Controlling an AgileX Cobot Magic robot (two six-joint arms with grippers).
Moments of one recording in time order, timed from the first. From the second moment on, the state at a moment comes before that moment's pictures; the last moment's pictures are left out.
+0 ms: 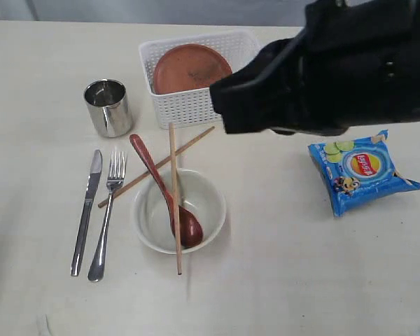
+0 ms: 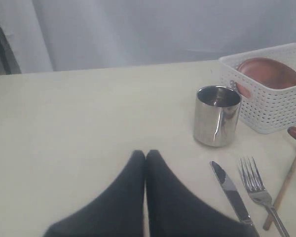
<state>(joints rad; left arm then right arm) -0.13 0.00 0.00 0.06 0.32 -0.03 0.83 1.03 -0.88 0.38 0.56 -0.04</state>
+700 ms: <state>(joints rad) -0.13 0.00 0.00 0.10 0.29 -0.02 0.83 0.57 -0.88 0.25 0.77 -0.04</state>
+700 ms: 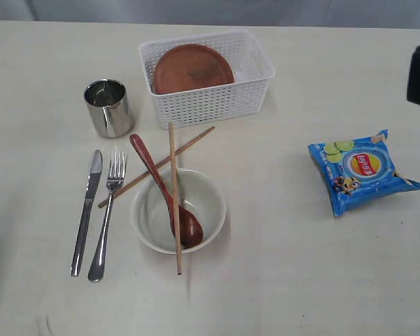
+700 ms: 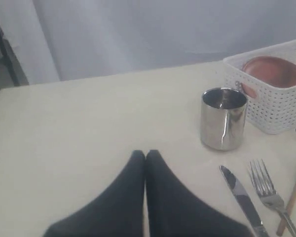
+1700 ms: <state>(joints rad) -0.13 0.88 -0.58 -0.66 0.76 0.51 0.83 0.57 -0.81 0.24 0.73 -0.04</state>
